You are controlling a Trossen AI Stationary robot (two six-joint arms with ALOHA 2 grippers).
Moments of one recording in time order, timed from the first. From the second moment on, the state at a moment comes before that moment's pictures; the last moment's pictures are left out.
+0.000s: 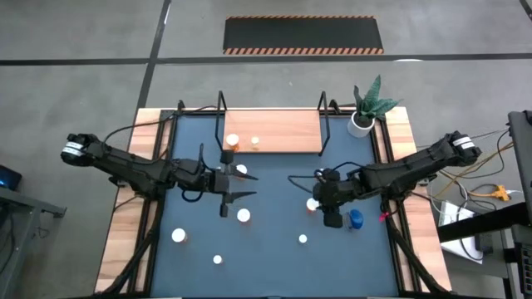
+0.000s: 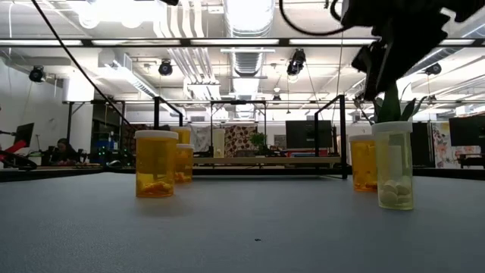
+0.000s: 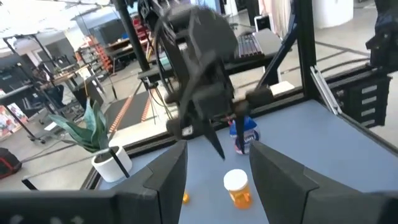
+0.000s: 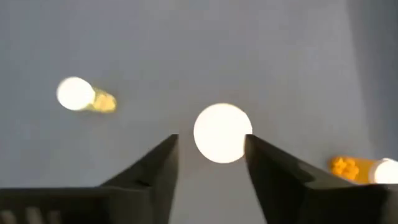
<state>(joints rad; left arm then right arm) -0.23 1.13 0.79 0.28 -0.20 0.30 0.29 1.34 0.94 -0.68 0.08 0.32</state>
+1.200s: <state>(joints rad) -0.23 1.13 0.78 0.25 -0.20 0.30 0.28 1.55 0.94 -0.61 0.13 0.29</state>
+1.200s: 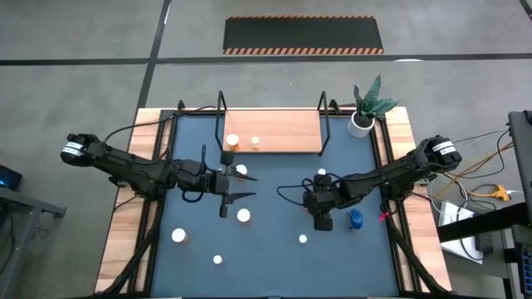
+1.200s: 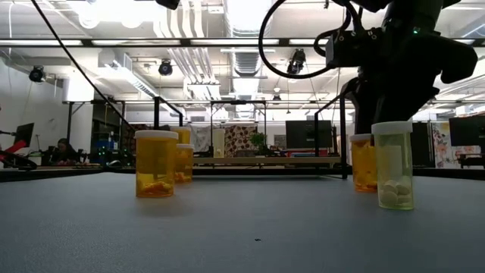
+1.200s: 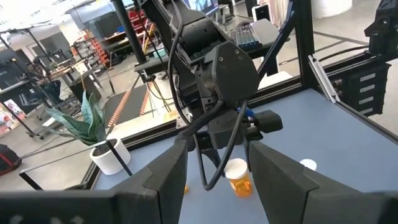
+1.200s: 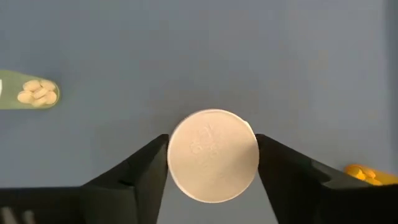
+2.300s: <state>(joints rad) -0.23 0.82 0.62 0.23 -0.23 0.24 0.08 1.55 1.37 -0.76 0.13 0.24</state>
